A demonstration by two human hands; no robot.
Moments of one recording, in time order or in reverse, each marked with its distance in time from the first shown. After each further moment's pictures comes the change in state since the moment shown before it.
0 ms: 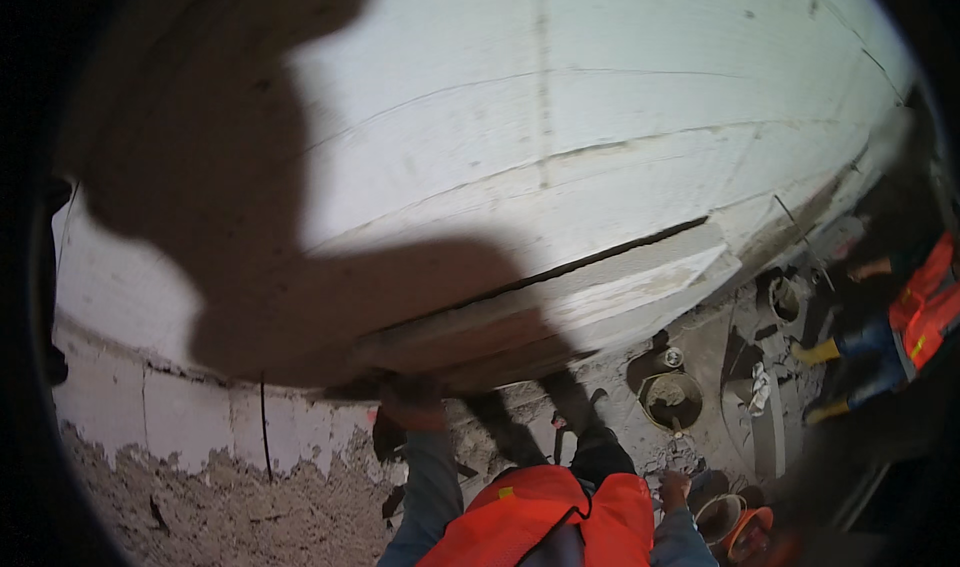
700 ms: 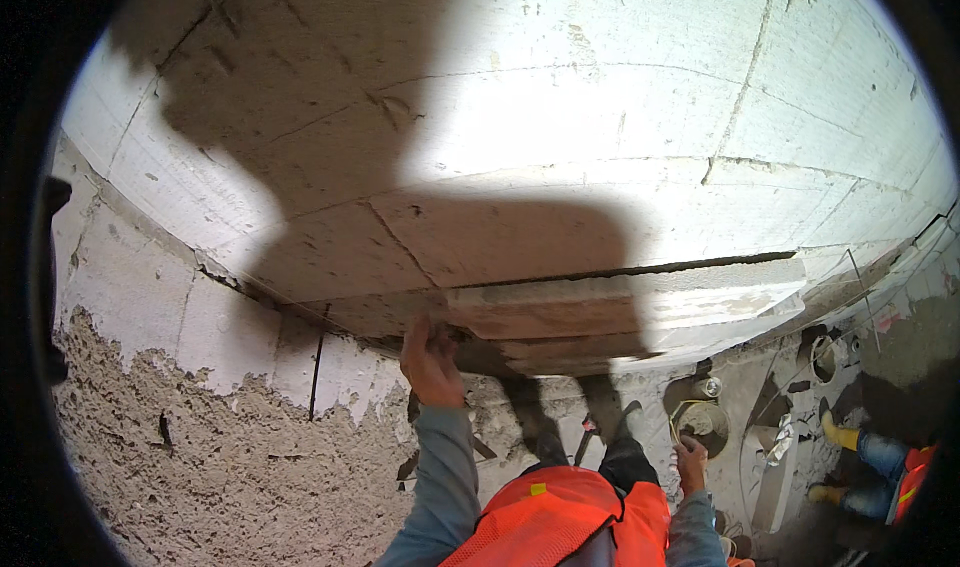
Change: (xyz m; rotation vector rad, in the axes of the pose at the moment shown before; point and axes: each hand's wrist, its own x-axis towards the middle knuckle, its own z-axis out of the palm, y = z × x) left_hand -0.033 0.106 0.100 0.188 0.040 0.229; right_hand -0.026 -0.150 0.092 -0.173 -0.195 -0.559
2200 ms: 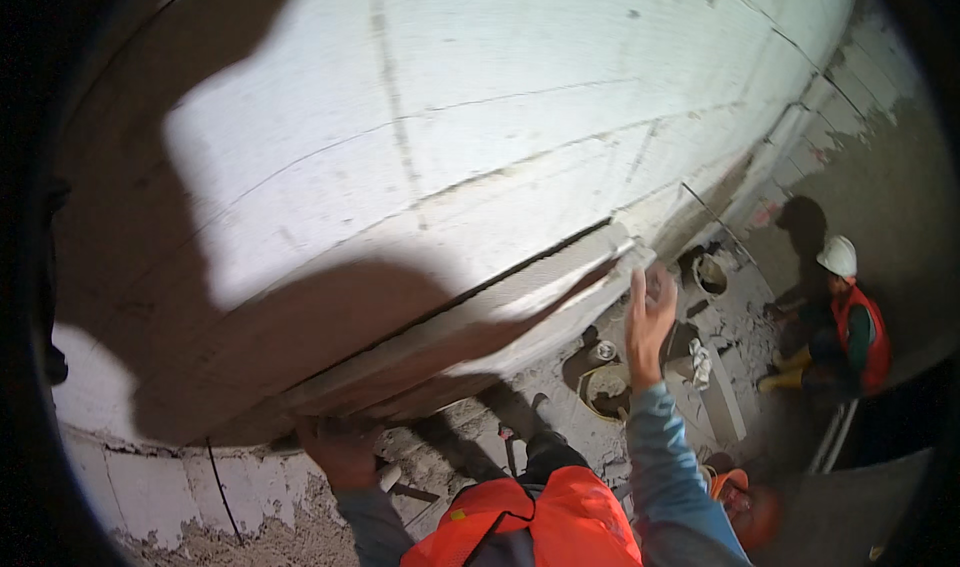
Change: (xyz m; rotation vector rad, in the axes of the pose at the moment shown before) left_hand -0.051 -0.020 0.057 0.117 -0.038 -0.431; right_hand 0.024 -0.371 -0.091 0.230 0.793 -0.671
